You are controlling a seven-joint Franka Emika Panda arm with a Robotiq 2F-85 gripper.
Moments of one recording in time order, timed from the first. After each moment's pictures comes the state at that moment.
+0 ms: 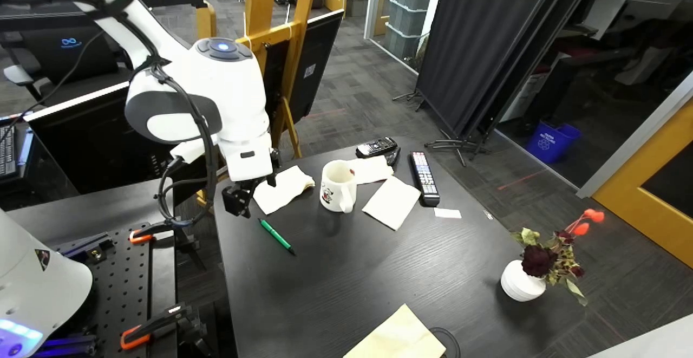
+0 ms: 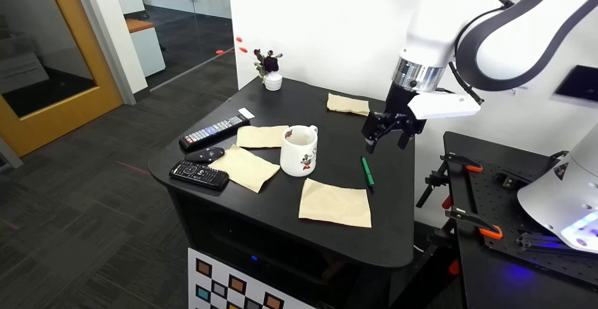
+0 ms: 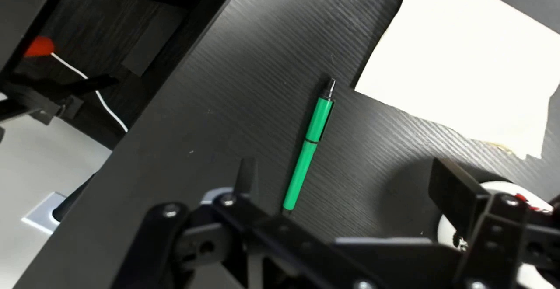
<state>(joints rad) 0.00 -0.03 0.07 -2.78 0.19 2.80 0.76</state>
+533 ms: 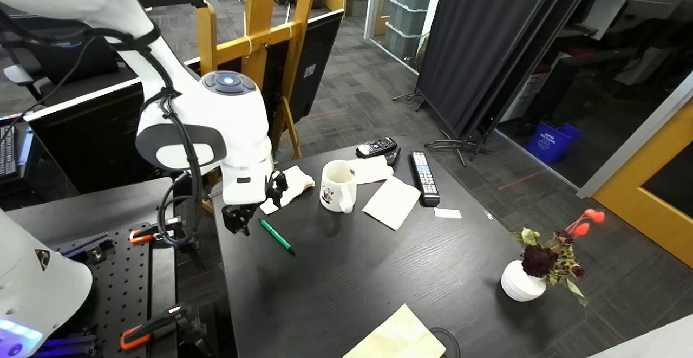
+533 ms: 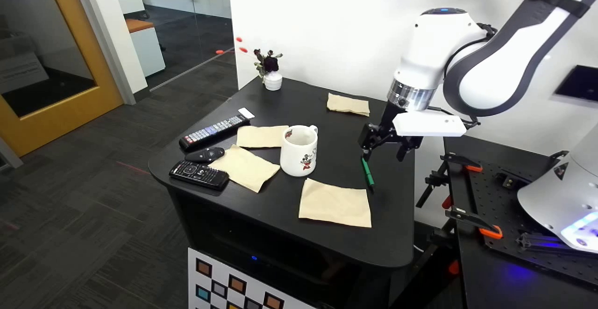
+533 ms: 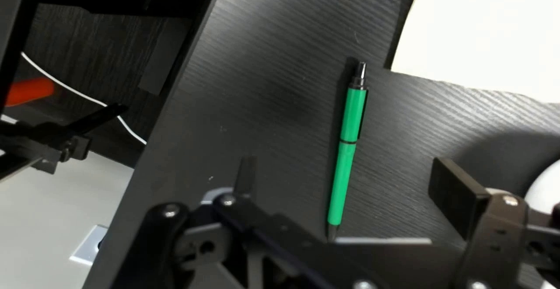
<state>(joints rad) 0.03 0.13 0.00 -2.78 0.15 2.95 0.95</state>
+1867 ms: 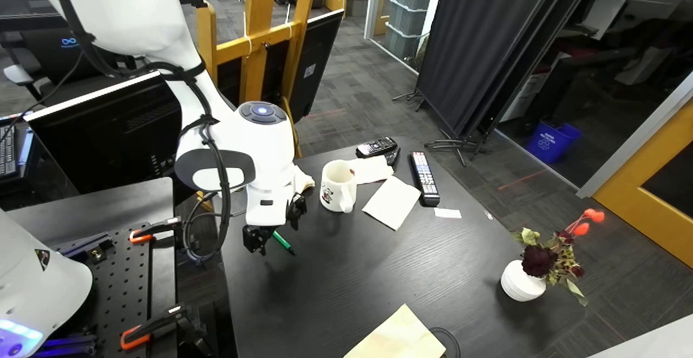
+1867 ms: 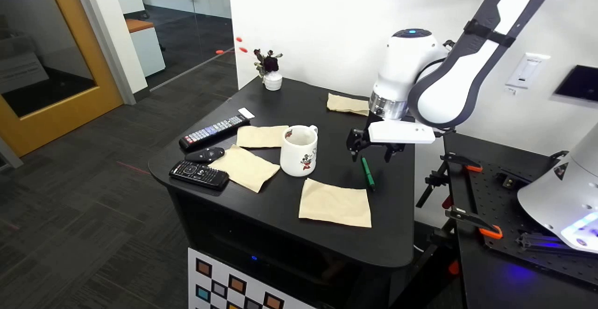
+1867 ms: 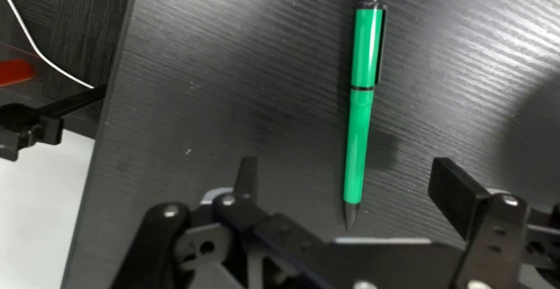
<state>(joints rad) 0.14 0.34 -0.16 -2.64 0.15 2.98 1.01</state>
